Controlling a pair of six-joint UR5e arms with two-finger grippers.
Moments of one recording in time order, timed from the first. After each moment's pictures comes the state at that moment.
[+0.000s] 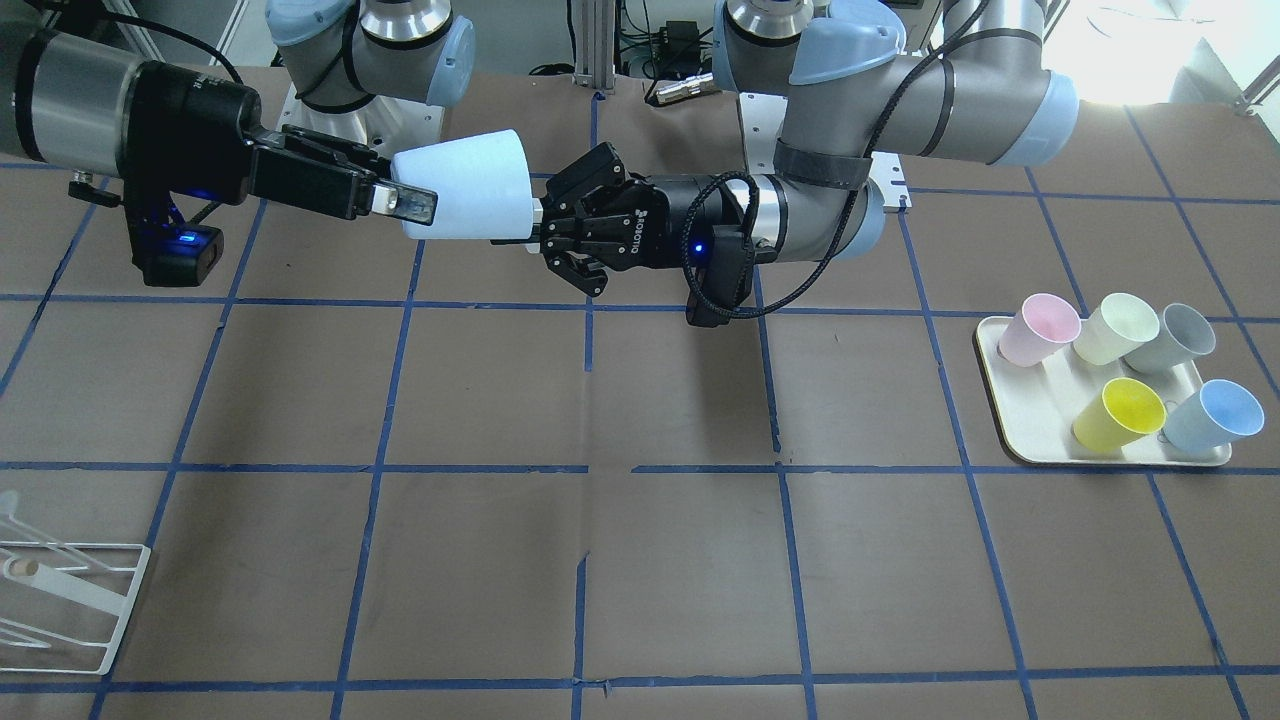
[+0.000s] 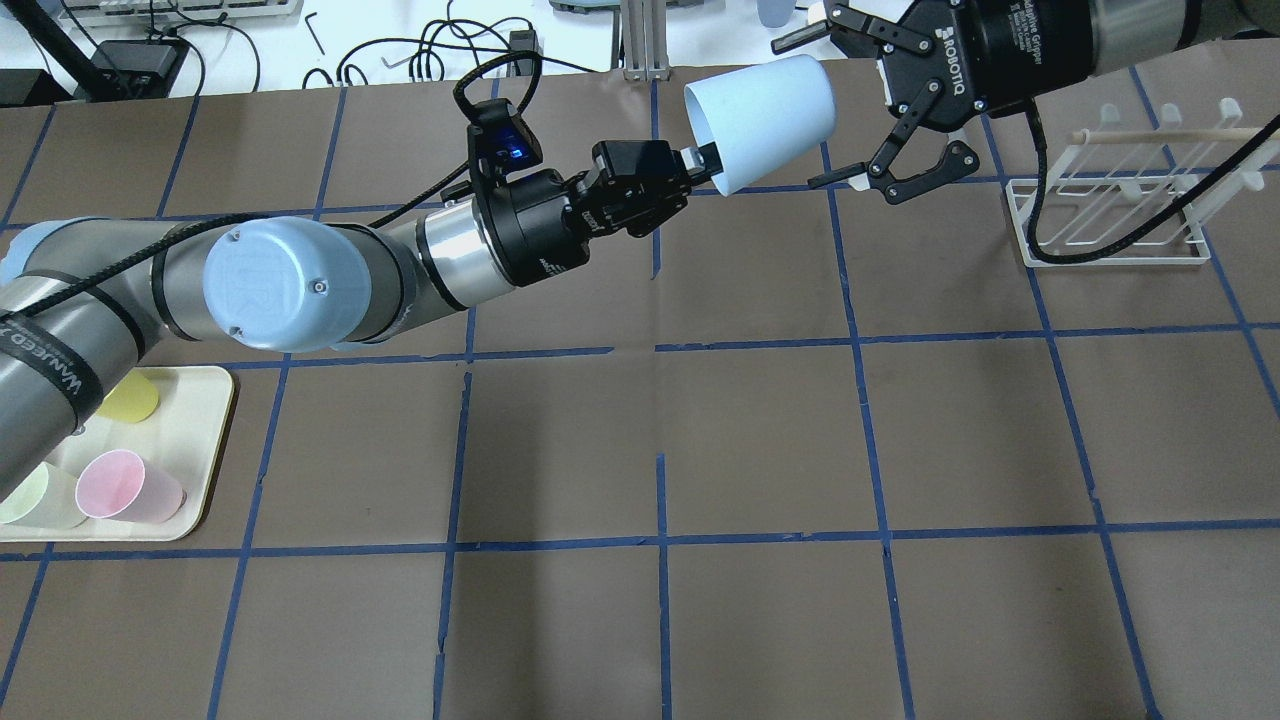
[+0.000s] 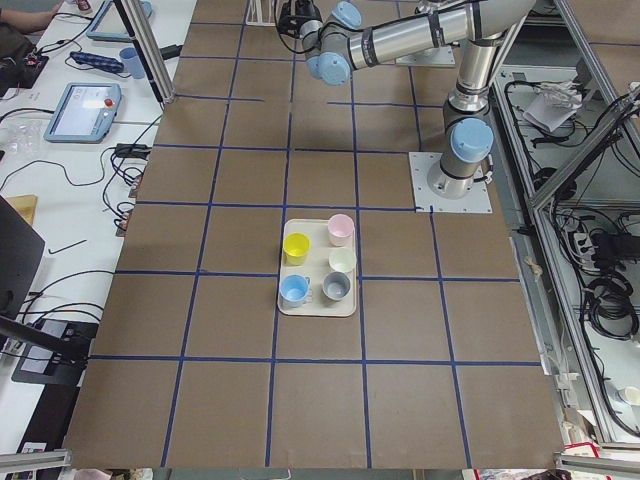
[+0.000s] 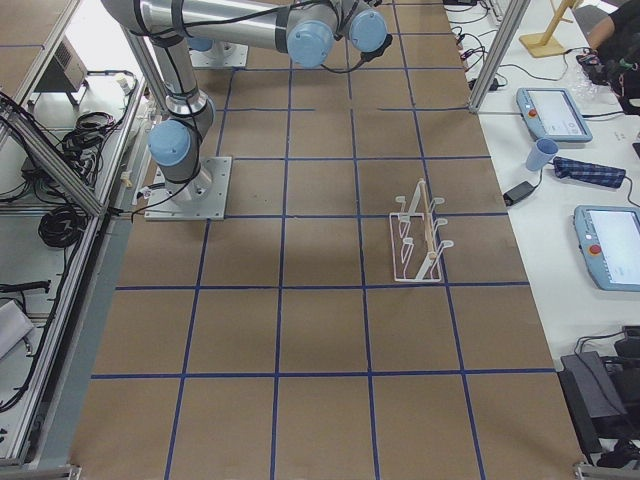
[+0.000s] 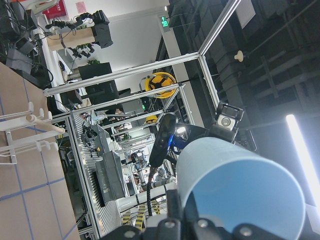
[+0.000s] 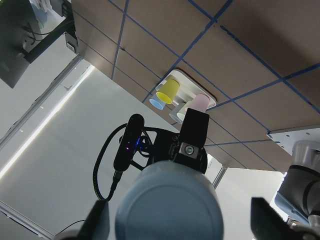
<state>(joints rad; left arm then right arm) -1.67 -1.71 -1.87 -2.17 -0.39 1.31 1.36 -1.50 1.52 -1.05 -0.46 0.31</state>
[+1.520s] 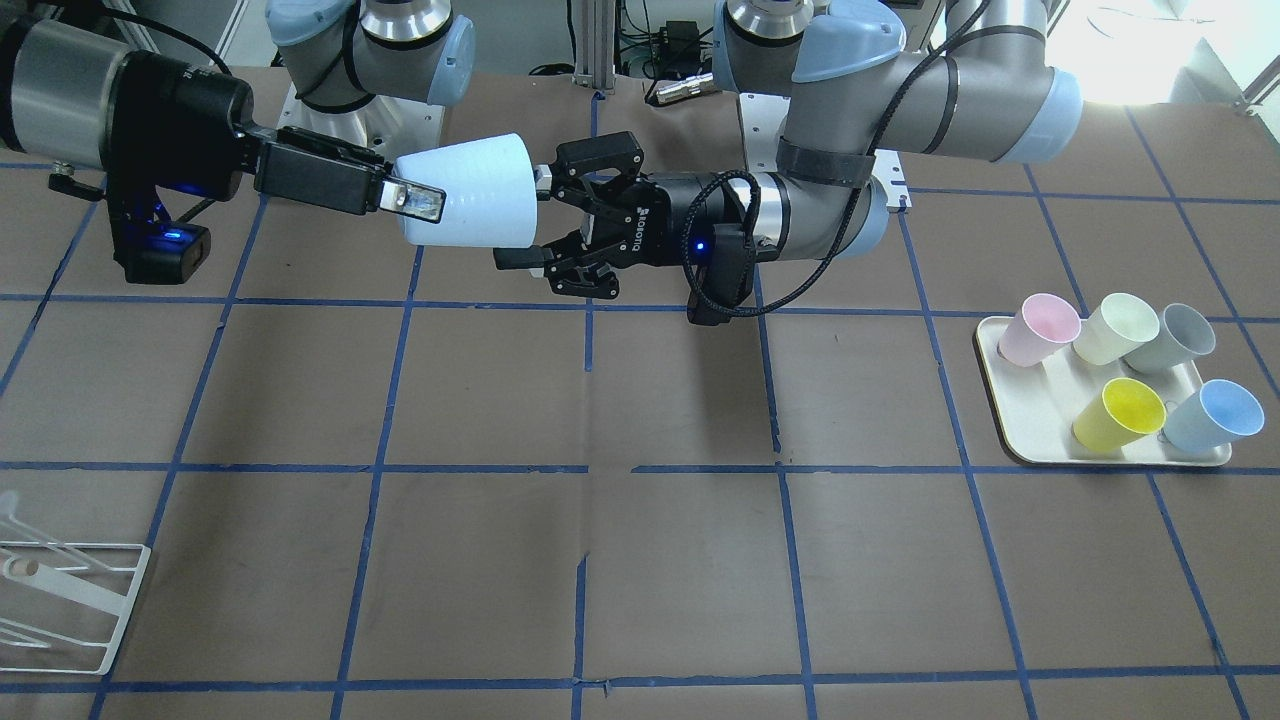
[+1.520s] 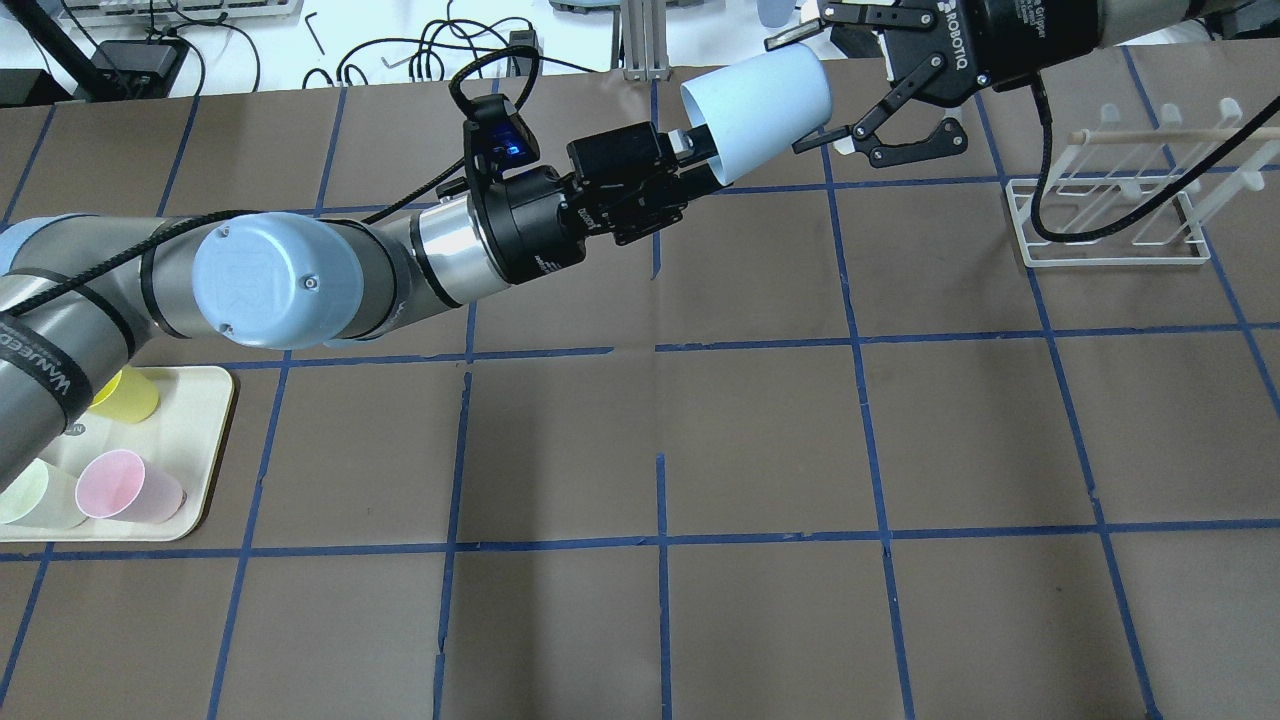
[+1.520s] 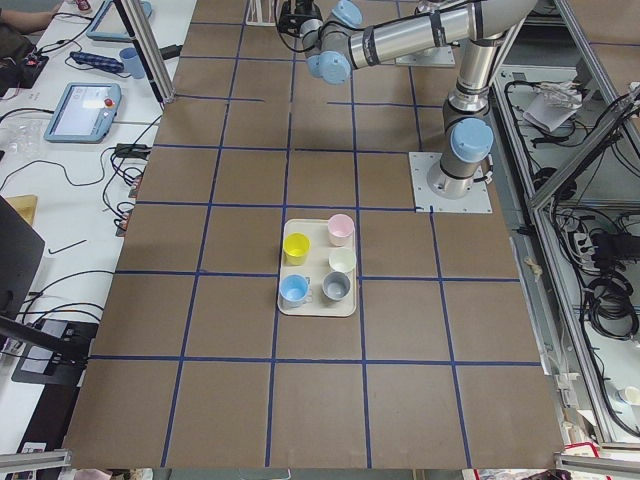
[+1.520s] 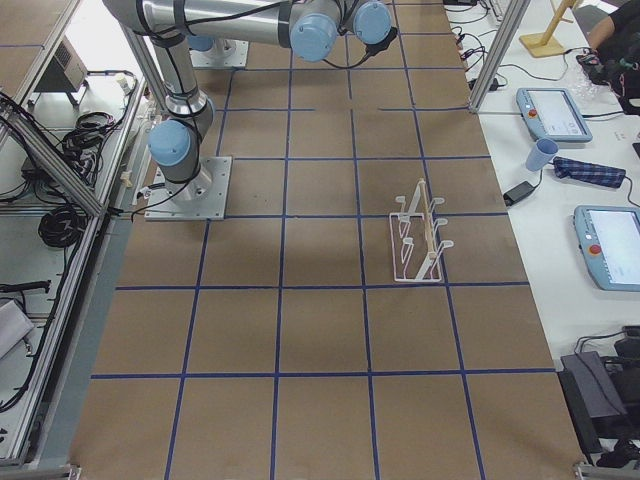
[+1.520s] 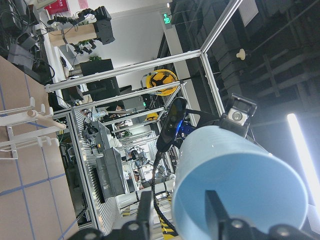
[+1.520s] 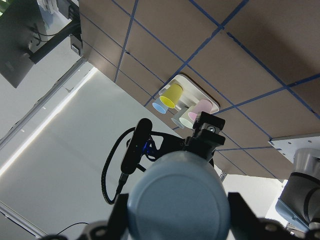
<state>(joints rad) -1.66 -1.70 -1.86 -2.18 -0.37 1.29 1.36 -1.49 1.48 -1.07 -0.47 0.32</state>
